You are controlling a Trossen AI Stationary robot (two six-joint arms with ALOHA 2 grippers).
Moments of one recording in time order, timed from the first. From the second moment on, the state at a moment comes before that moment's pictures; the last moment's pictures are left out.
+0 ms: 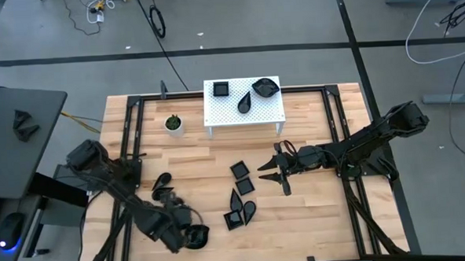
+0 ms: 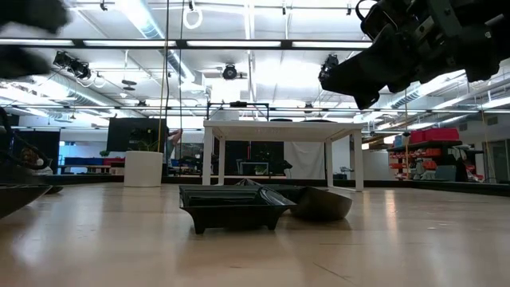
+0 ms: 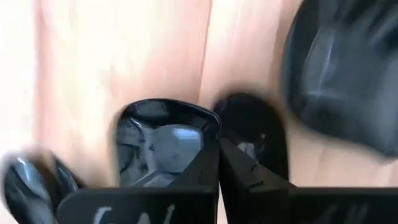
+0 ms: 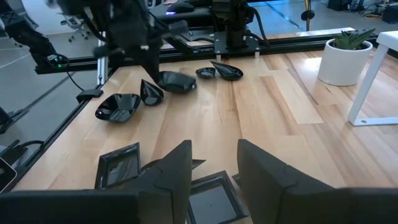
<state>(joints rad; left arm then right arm) -0.79 1.70 1.10 -0.88 -0.27 -0.90 0.22 1.34 0.39 0.70 0.10 0.14</state>
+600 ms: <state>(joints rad) -0.30 1.83 1.29 -0.13 -0.29 0.14 0.30 0.81 0.39 0.04 0.04 0.18</state>
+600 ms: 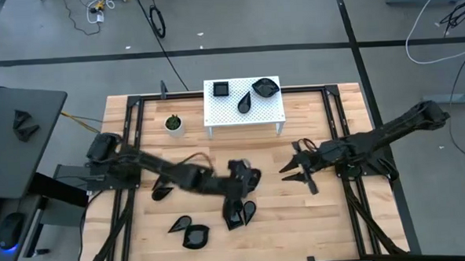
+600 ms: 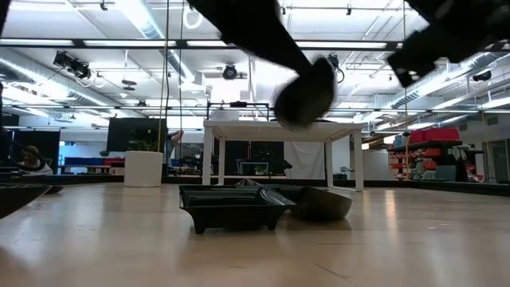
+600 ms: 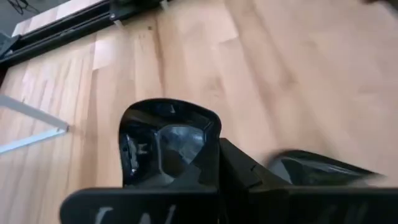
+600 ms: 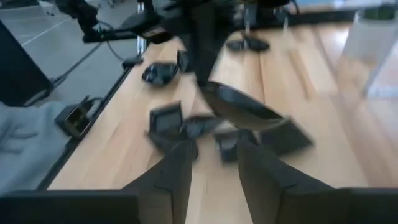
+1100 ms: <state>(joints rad) -0.19 2.02 1.28 0.02 -0.12 0.51 0.37 0.66 0.39 -0.21 0.18 0.33</state>
